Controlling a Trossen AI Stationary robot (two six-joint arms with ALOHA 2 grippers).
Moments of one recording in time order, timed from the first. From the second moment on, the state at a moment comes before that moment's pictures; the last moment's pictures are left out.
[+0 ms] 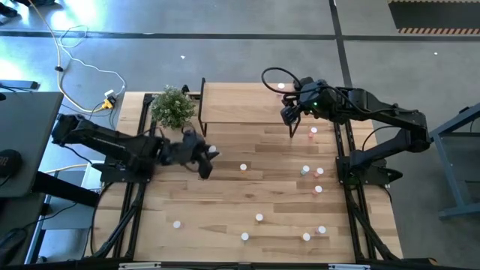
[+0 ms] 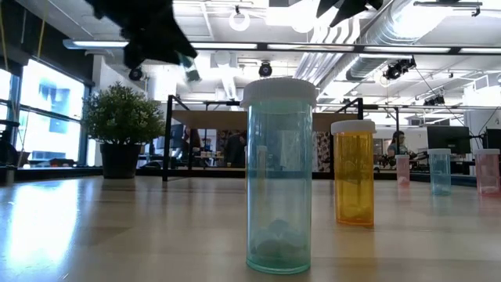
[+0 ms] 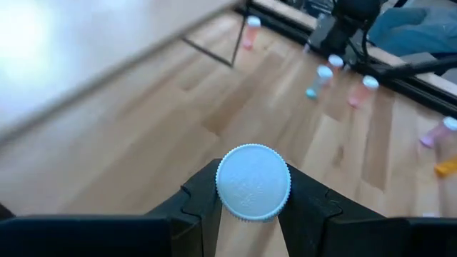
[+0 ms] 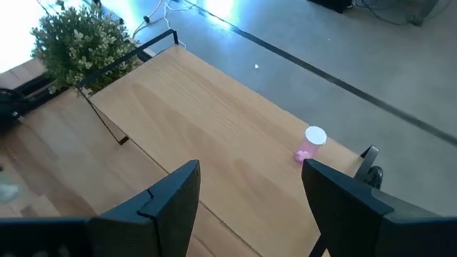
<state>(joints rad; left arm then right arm) -0.04 1.13 0.77 -0.23 -0.48 -0.53 -0.17 1.30 1.56 -0.98 0.55 0.44</state>
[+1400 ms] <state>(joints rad) 0.74 1.45 1.34 -0.53 -0.09 0.06 -0.27 1.30 1.56 -0.96 0.55 0.55</state>
